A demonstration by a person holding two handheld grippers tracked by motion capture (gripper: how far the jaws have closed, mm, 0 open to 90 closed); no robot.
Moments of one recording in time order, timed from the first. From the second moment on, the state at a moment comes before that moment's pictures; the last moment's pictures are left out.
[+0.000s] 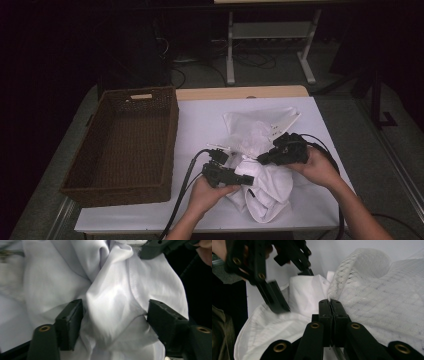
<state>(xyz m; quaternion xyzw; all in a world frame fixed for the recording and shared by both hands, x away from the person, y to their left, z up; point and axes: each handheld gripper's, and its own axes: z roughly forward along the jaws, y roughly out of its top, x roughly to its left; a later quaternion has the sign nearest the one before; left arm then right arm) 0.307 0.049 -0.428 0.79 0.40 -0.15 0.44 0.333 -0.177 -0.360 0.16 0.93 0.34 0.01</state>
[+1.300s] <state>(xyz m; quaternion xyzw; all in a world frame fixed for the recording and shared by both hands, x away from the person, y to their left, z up) 0.297 0.061 -0.413 0.78 0.40 -0.10 0.47 0.327 -0.178 -0.362 0.15 0.93 0.33 0.01</state>
